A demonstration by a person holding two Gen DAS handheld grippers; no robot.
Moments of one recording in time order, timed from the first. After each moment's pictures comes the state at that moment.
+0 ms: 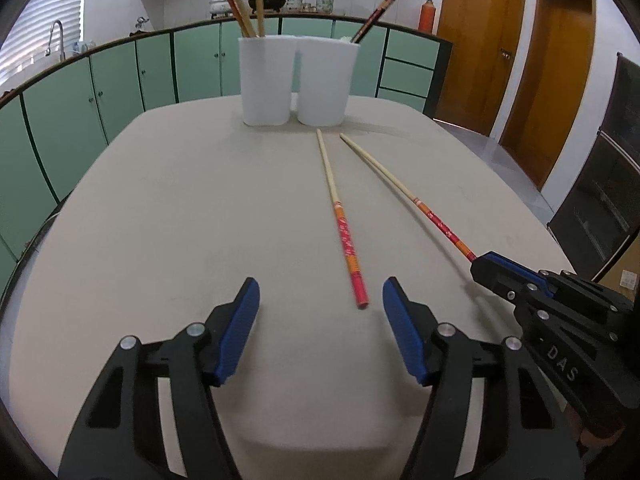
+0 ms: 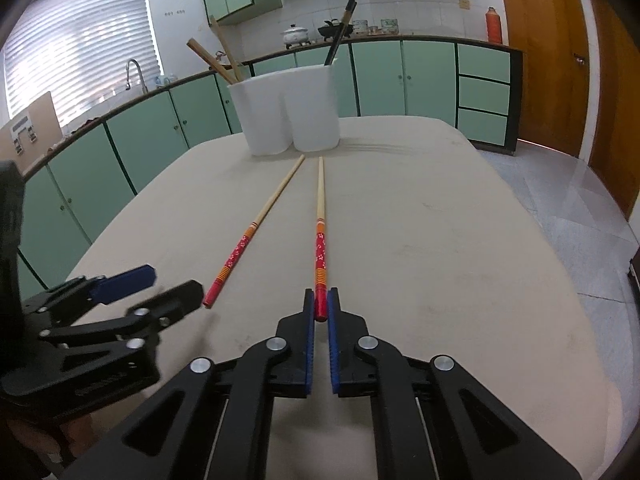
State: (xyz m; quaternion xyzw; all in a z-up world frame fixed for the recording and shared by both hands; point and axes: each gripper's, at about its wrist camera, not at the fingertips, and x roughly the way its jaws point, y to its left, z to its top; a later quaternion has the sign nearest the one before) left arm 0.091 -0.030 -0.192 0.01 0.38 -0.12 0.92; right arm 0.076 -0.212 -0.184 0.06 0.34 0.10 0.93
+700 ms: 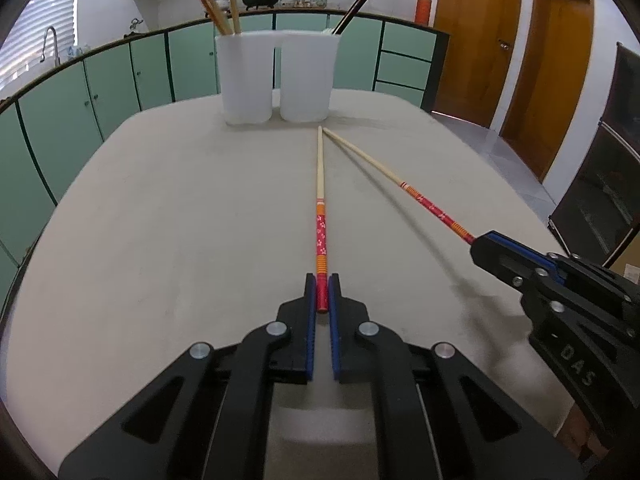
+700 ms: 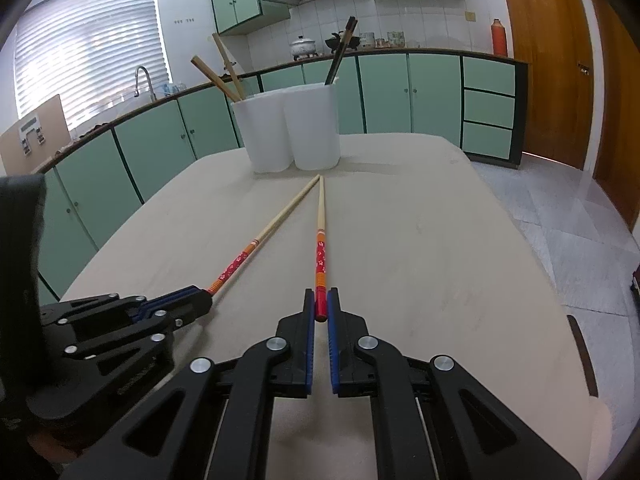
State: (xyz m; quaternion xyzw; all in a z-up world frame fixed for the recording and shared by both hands) left arm 0.093 -0.053 -0.186 0.02 0.38 -0.12 0.92; right arm 0.073 -0.222 -0.174 0.05 0.32 0.11 0.94
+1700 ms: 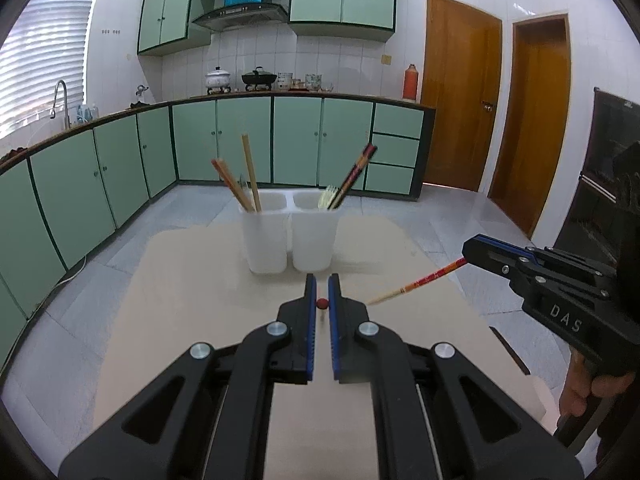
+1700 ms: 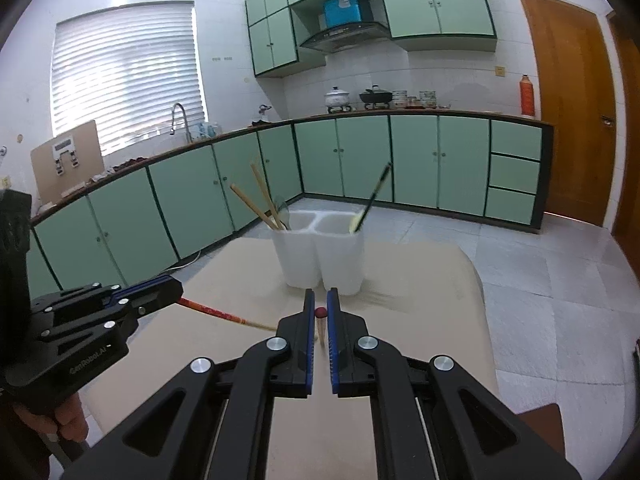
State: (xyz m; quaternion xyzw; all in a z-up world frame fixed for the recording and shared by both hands) left arm 0.097 -0.030 -0.037 0.01 0.26 -0.13 0.96; right arm 0.107 -0.232 -0.028 0.04 0.24 0.17 0.95
